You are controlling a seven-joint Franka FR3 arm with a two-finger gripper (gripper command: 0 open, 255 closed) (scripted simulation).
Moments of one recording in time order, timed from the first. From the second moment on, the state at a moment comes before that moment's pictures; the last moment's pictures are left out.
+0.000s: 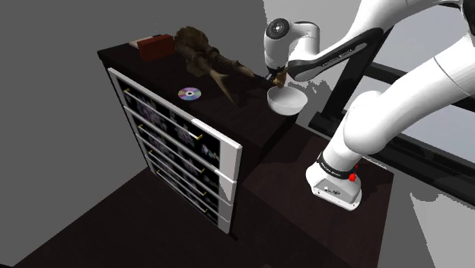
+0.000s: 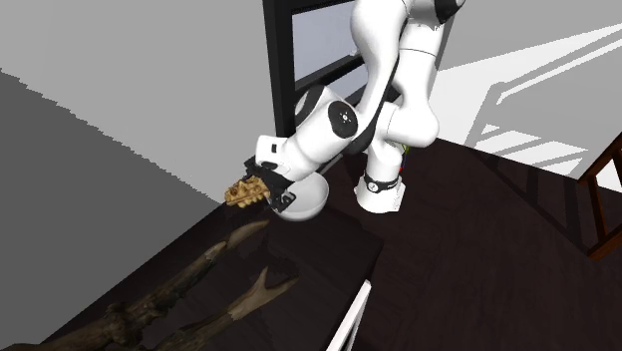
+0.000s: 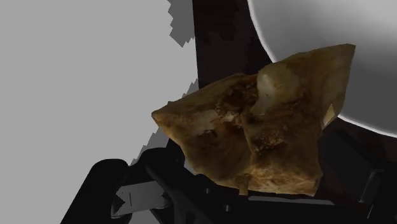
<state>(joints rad) 0.09 -0.43 -0.29 -2.71 -1.10 2.30 0.58</state>
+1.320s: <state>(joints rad) 0.22 -0.48 -0.41 -2.71 -1.19 2.23 0.60</state>
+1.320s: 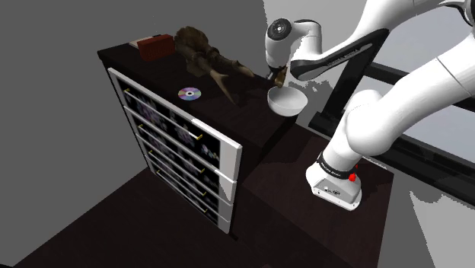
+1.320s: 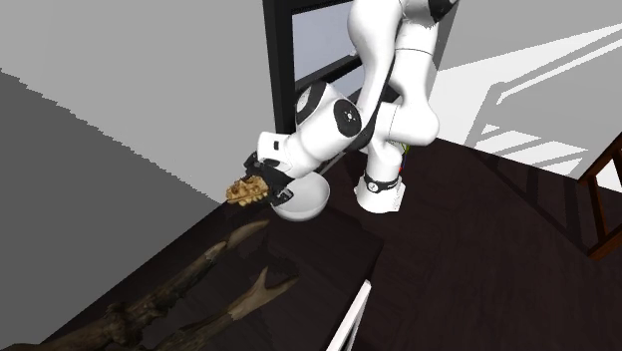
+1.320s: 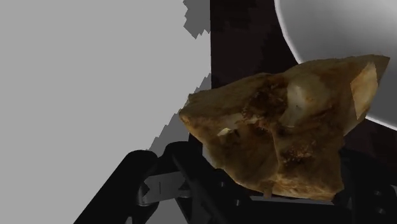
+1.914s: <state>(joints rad) 0.27 -0.57 -0.41 -2.66 -0.96 2.10 0.50</state>
